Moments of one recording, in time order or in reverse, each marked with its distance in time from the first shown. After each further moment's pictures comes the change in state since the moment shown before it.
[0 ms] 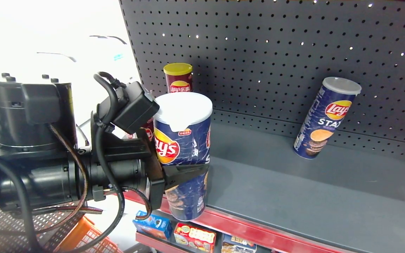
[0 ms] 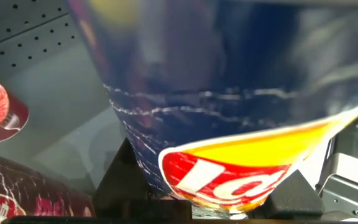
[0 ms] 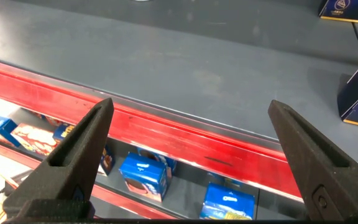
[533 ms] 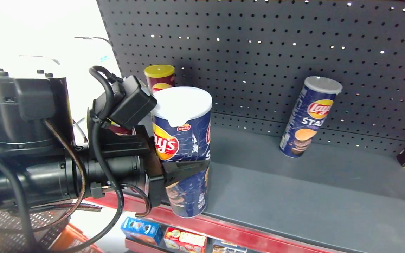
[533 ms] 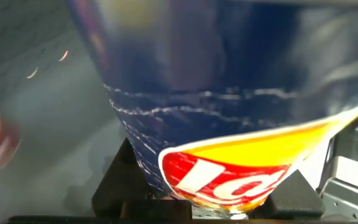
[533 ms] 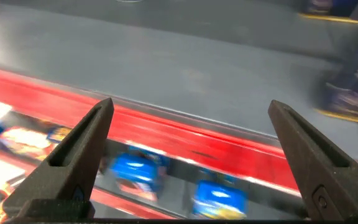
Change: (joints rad) left arm -0.001 0.002 -0.010 -0.004 -0.001 0.000; right arm 0.000 0.000 0.000 0.000 0.000 0.000
